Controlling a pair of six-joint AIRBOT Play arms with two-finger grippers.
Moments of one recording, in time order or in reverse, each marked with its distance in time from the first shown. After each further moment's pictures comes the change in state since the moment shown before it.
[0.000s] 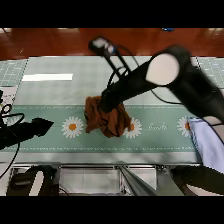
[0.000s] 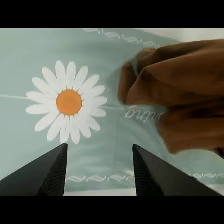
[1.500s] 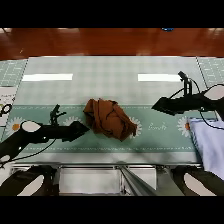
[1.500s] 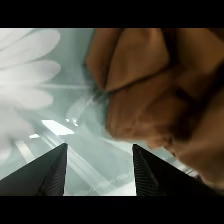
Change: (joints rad) left arm -0.316 -0.665 -0.269 -0.619 0.473 0.254; right arm -0.748 0.258 -0.705 0.293 -0.118 -0.044
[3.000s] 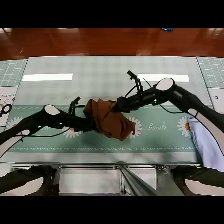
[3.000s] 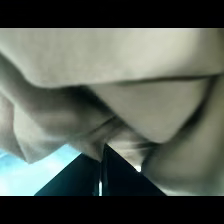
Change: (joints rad) left arm -0.126 -0.292 0.264 0.010 -0.054 0.096; right arm 0.402 -0.357 0.274 0.396 -0.018 -0.174
